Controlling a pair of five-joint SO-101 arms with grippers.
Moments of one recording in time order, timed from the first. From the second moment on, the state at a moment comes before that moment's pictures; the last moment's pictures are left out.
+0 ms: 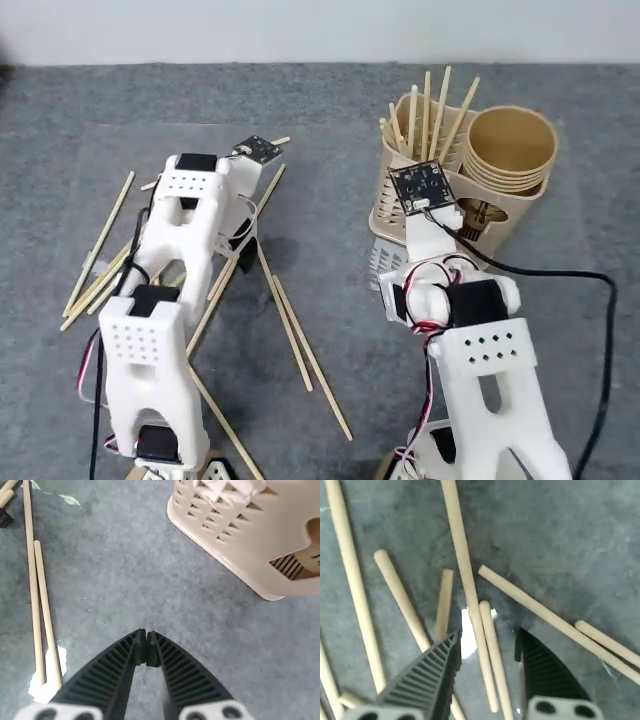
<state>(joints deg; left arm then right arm) 1.9 37.1 -13.3 82.9 -19.4 -13.1 -43.5 42.6 72.0 3.8</state>
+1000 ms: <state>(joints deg) 5.2 37.4 -31.6 99.3 -19.0 -8.9 -43.5 42.6 71.9 3.8</state>
